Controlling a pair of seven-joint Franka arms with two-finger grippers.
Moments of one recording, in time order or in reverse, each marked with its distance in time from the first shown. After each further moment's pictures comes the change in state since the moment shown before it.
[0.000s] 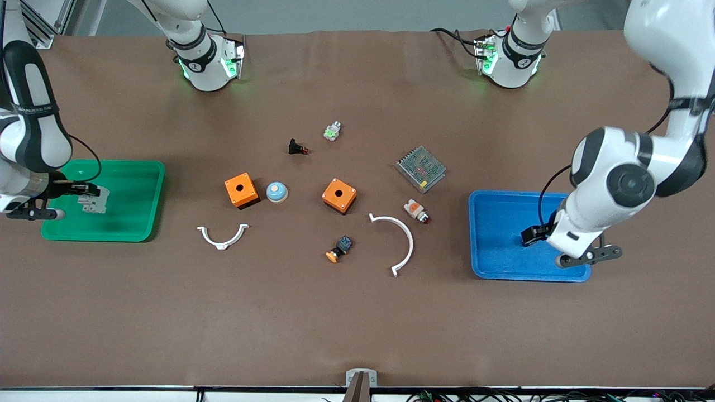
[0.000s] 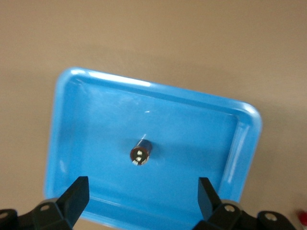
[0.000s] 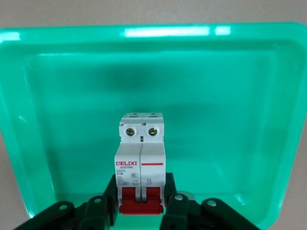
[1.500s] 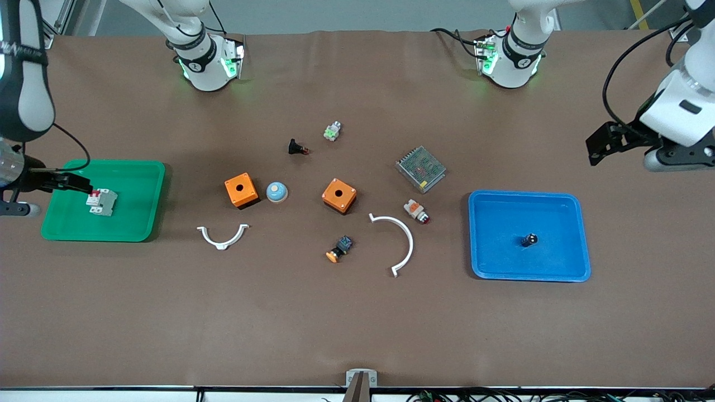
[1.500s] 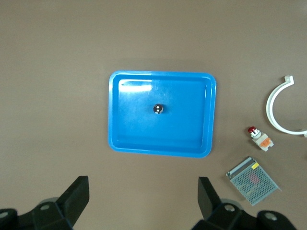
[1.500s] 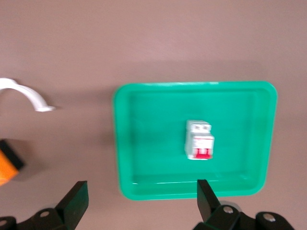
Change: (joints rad) left arm -0.078 -0.308 0.114 0.275 -0.203 -0.512 0.312; right arm 0.214 -0.250 0.033 0.154 0.022 -0.298 0.216
